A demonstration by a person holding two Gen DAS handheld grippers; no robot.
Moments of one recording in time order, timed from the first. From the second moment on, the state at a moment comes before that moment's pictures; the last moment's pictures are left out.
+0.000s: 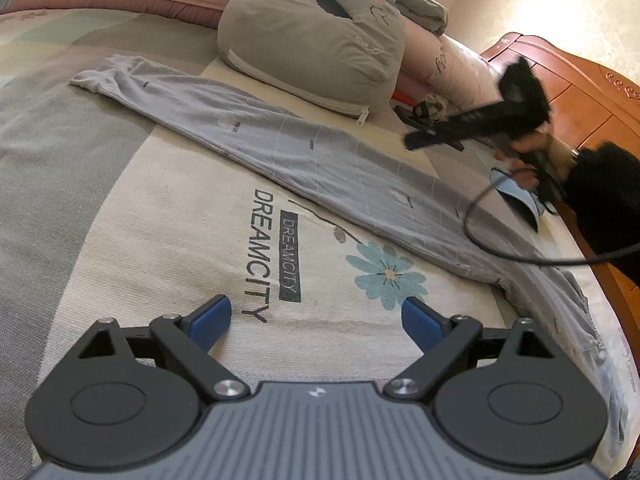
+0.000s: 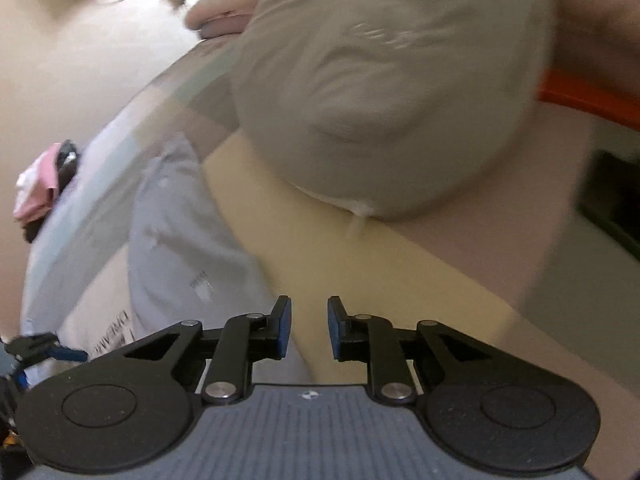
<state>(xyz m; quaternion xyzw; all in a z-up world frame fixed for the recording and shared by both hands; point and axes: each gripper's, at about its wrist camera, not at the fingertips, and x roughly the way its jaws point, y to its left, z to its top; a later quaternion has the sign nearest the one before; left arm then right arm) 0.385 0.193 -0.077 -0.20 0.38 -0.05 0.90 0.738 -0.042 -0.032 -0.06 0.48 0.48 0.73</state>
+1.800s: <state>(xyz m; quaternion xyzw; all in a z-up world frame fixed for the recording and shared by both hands) 0.562 0.418 -0.064 -0.26 0.23 0.11 0.93 0.547 -0.102 -0.040 0.10 0.45 0.40 0.79</state>
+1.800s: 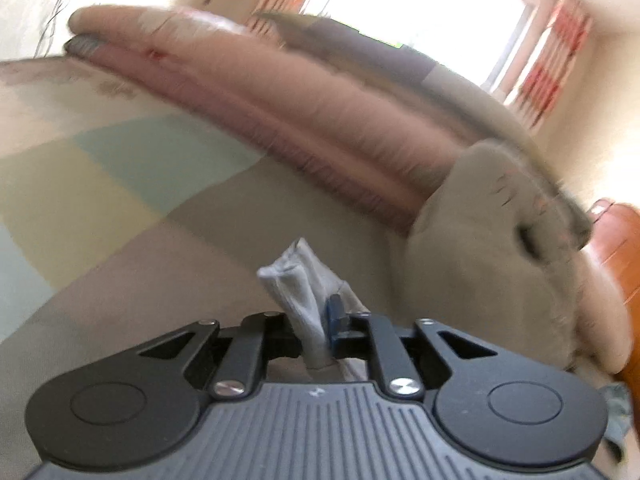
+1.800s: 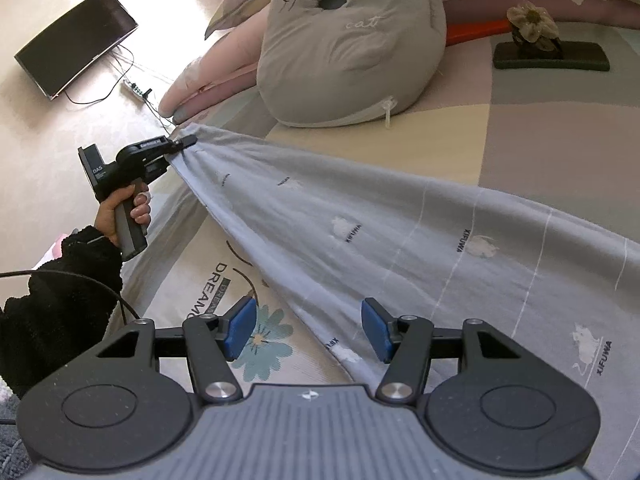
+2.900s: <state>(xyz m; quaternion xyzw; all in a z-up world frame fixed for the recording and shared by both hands) 0.544 0.181 -0.050 0.04 0.37 -0.13 0.92 0.604 -0.086 -0.035 -0.05 0.41 0.37 0.83</state>
